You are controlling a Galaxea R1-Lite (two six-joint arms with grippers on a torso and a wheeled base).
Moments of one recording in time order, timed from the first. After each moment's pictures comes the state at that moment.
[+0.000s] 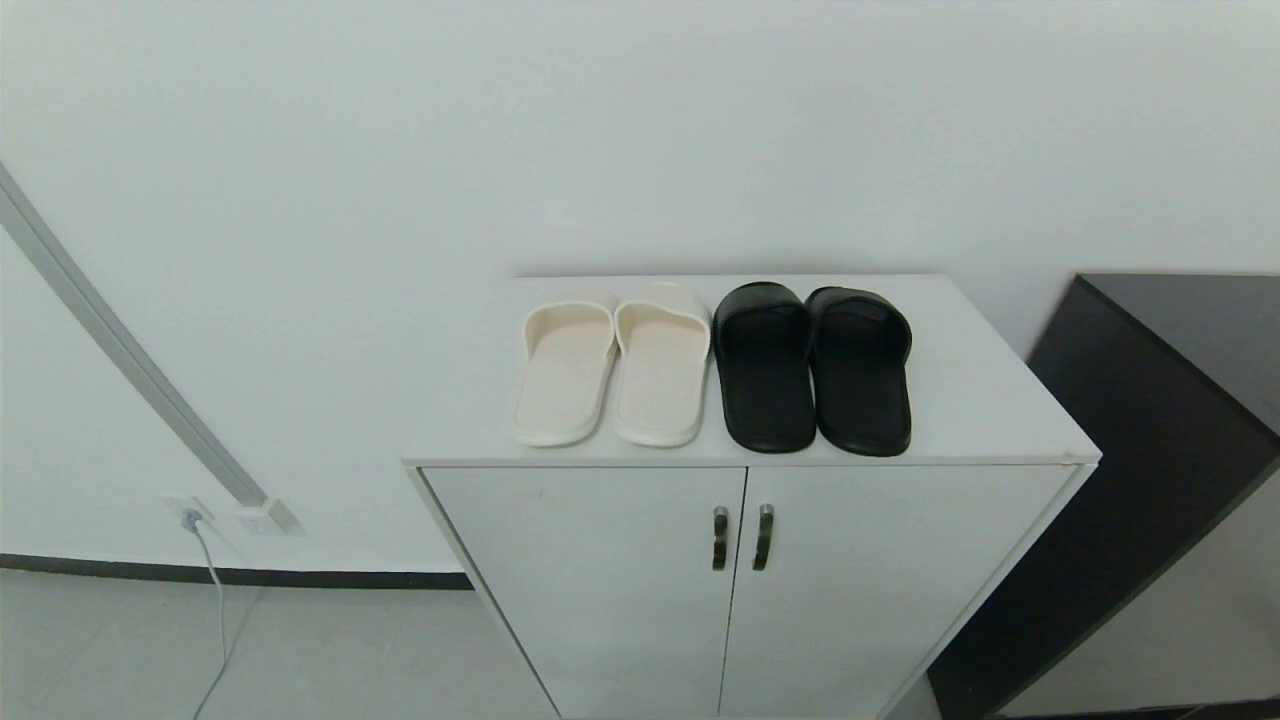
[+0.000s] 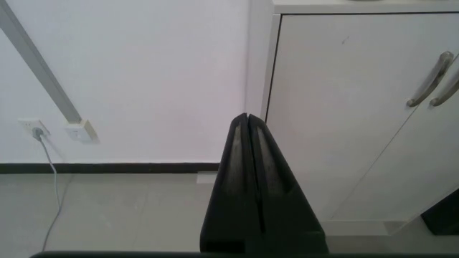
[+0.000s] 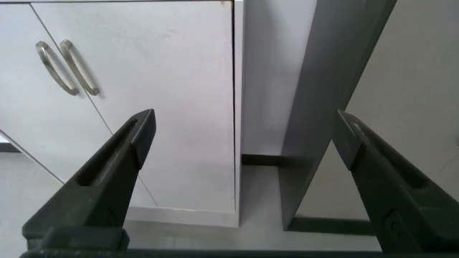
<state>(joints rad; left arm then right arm) 0.00 0.00 0.00 0.00 0.03 0.02 0.00 0.00 0.00 0.00 0.08 -0.01</state>
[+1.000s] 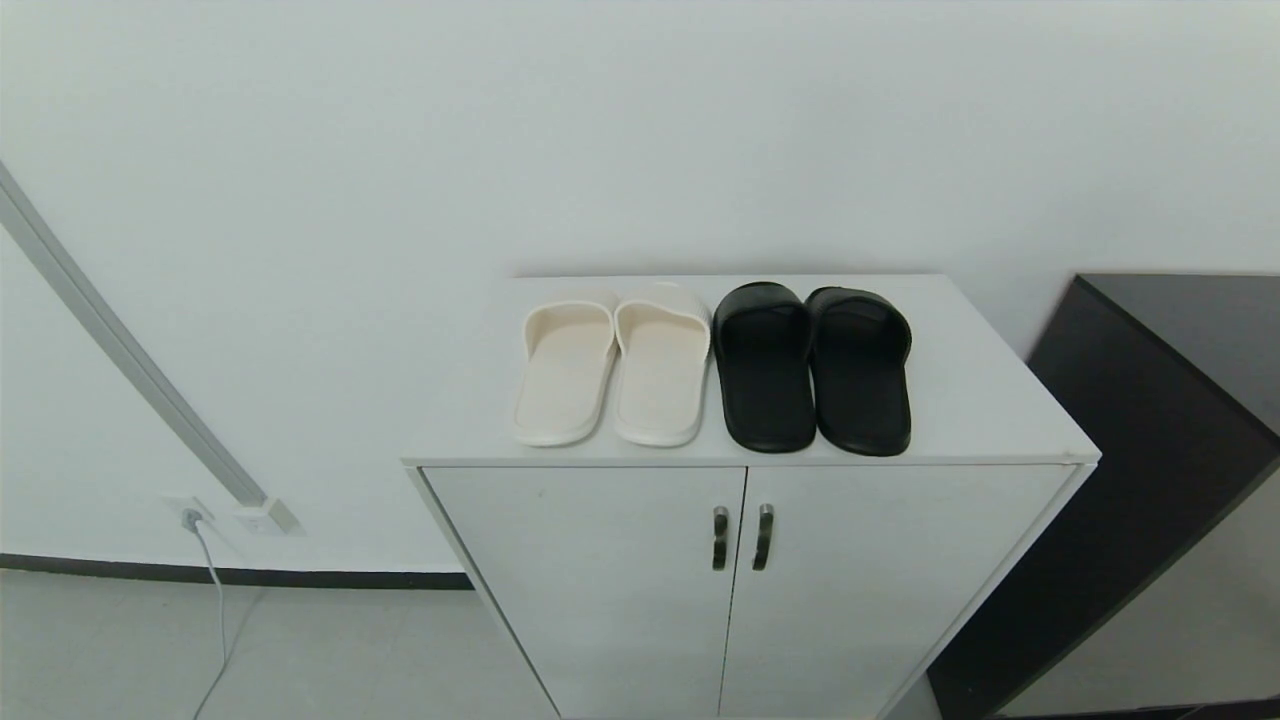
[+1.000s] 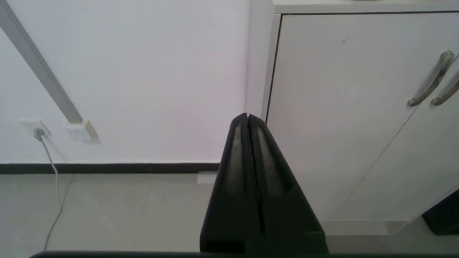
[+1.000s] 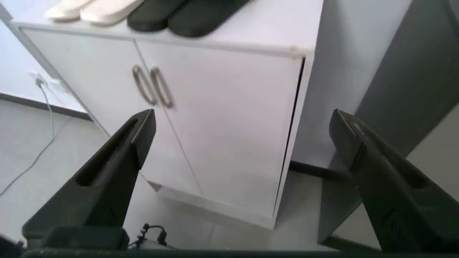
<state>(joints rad) 0.00 0.00 0.00 0.00 0.03 0.02 0.01 0.40 -0.34 0.04 0.31 0.00</state>
